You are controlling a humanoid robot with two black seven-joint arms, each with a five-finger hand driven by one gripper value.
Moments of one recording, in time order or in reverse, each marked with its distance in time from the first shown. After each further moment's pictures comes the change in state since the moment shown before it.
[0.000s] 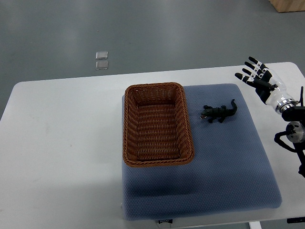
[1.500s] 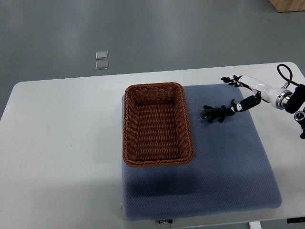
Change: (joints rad) left arm 0.000 0.000 0.000 0.000 0.000 0.001 0.000; right arm 0.147 -0.300 -0.553 0.144 -0.621 -0.012 0.060
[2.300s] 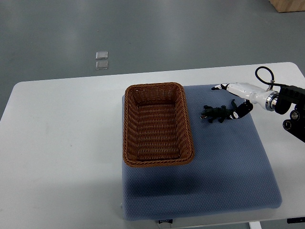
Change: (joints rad) left arm 0.000 0.000 0.000 0.000 -0.001 0.000 0.000; right arm 0.117 -0.030 -0.297 0.030 -0.206 -0.148 0.004
